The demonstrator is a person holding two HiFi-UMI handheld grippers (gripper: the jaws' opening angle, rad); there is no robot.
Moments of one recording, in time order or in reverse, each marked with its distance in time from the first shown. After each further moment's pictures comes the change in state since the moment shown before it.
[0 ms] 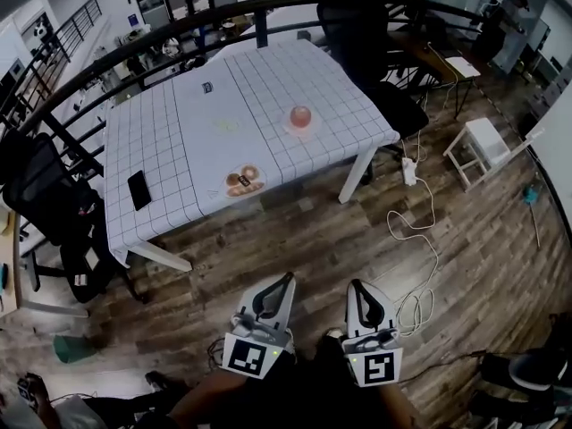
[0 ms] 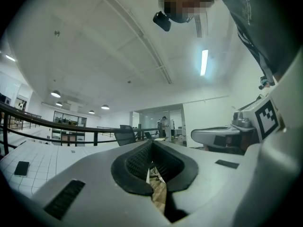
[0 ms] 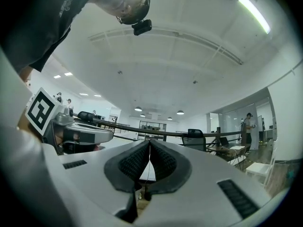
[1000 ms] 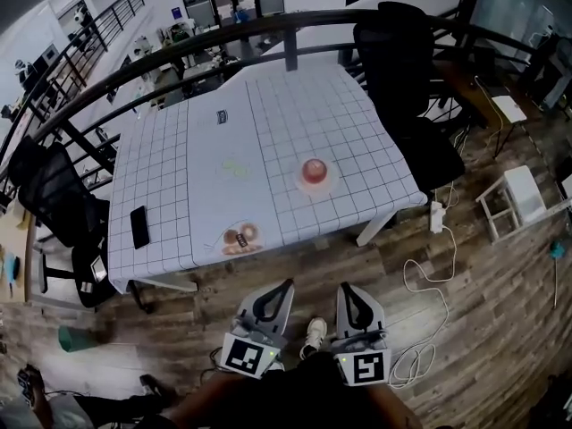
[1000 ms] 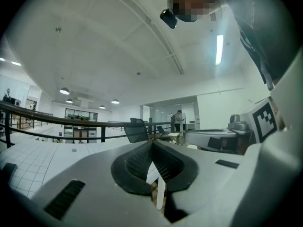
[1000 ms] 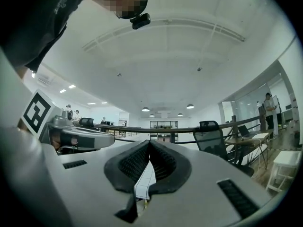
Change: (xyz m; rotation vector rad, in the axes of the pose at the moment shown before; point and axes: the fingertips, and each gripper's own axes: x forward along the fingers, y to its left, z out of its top) left arm 0.202 0.094 -0.027 0.027 0.064 0.126; right arm 0.212 -0.113 -0.046 0.117 -0.020 0.159
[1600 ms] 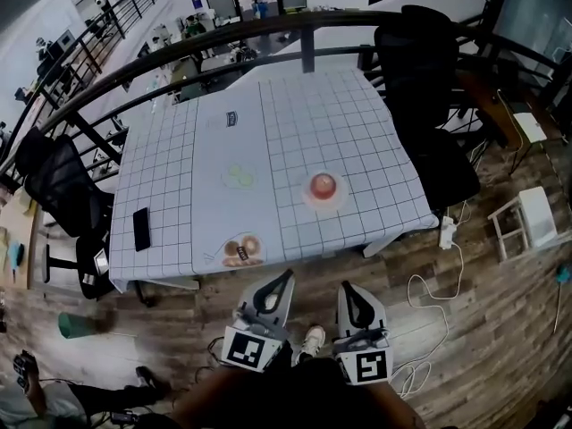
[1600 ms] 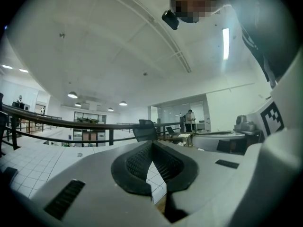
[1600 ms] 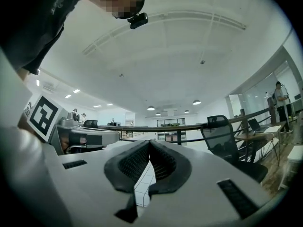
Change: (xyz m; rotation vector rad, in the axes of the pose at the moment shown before) left arm 0.069 0.045 0.005 0.007 -0.011 0.110; right arm 0.066 -0.037 -0.014 0.046 0.024 0.095
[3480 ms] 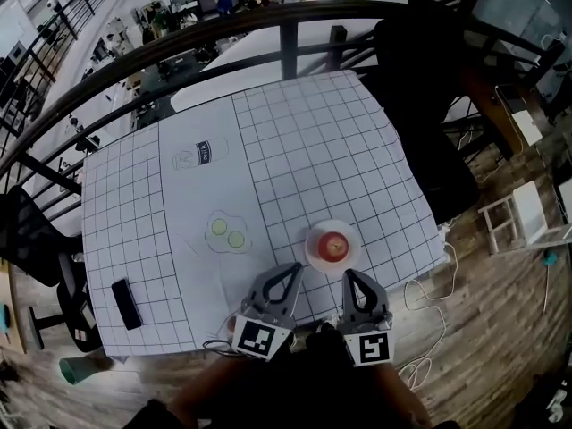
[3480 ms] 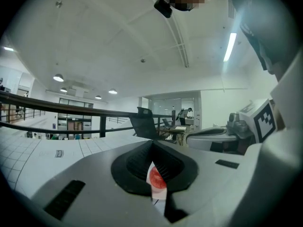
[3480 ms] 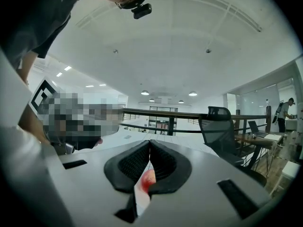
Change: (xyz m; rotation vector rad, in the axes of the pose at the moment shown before) left arm 0.195 0.166 -0.068 0.004 0.086 -0.193; right arm 0.237 -0.077 -0.091 -0.120 0.157 -0.099
